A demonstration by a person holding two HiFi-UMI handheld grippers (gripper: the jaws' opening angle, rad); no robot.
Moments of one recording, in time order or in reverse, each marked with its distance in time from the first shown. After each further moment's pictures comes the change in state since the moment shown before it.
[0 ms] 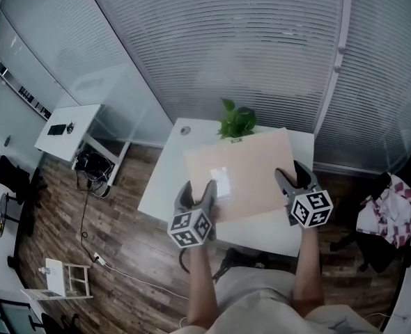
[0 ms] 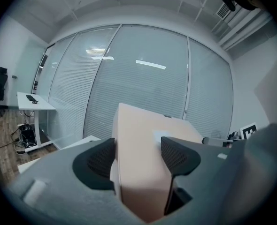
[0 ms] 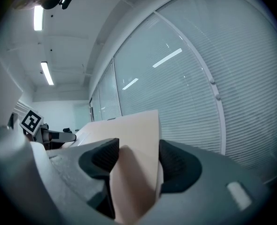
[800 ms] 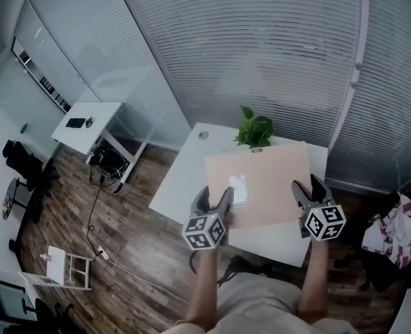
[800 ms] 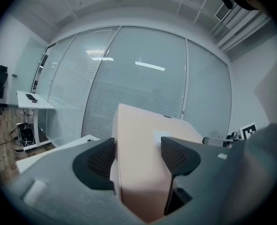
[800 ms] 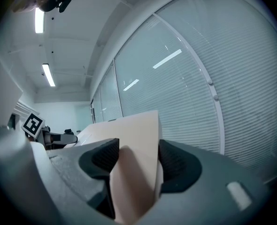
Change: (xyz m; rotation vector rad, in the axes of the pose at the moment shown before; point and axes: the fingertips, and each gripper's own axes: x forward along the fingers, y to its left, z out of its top) left arm -0.011 -0.016 -0.010 -0.008 -0.024 -0.018; right arm -0.023 -0.005 0.000 0.004 -0.020 0.018
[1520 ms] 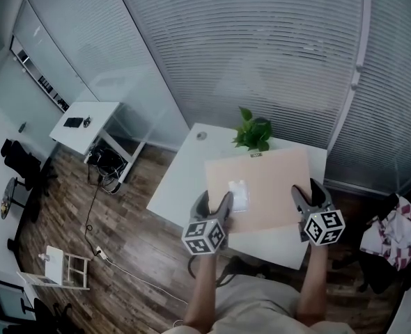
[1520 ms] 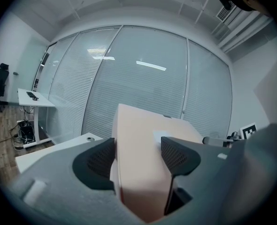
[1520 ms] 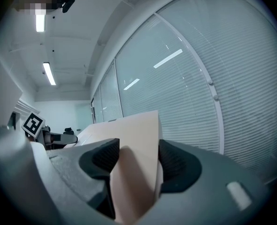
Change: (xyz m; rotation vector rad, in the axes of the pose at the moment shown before) left arm 0.001 -0.003 -0.006 -0.017 0.003 0.003; right arm -0.003 -0.004 0.000 -0.016 0.007 0.000
